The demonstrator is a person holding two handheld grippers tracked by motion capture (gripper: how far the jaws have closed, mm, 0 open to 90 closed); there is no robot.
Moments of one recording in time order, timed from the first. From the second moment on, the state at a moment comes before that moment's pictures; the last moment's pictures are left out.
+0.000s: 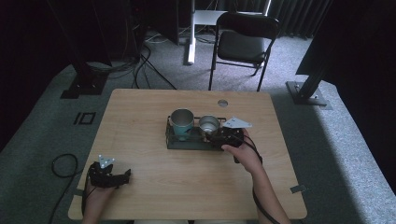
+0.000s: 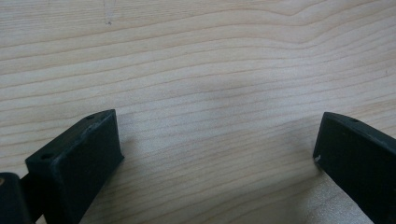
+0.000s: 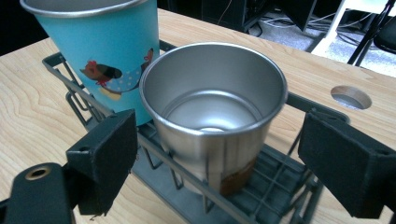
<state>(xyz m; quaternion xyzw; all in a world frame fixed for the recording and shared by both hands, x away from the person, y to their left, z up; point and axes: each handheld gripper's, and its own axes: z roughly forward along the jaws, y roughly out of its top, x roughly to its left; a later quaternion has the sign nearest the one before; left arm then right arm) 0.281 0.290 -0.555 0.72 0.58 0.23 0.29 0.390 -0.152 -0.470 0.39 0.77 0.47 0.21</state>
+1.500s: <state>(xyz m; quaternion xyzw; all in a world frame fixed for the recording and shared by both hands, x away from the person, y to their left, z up) 0.281 0.290 -0.555 0.72 0.58 0.23 0.29 0.349 -0.212 -0.498 0.39 0.77 0.45 0.22</state>
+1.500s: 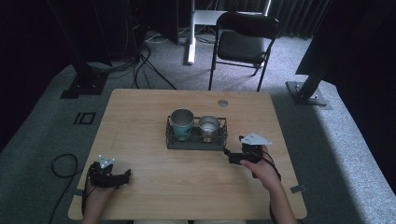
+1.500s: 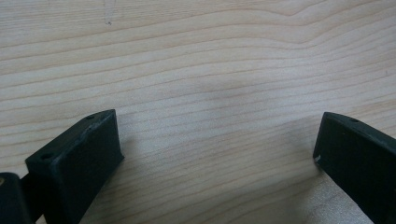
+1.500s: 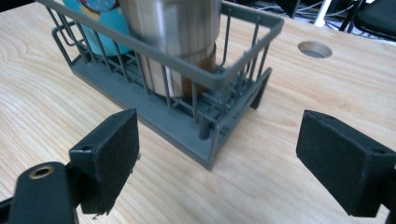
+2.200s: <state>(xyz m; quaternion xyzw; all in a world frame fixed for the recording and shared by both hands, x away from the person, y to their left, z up) 0.281 0.291 -0.555 0.72 0.58 0.23 0.29 0.335 -0.237 -0.528 0.41 0.77 0.44 0.21</state>
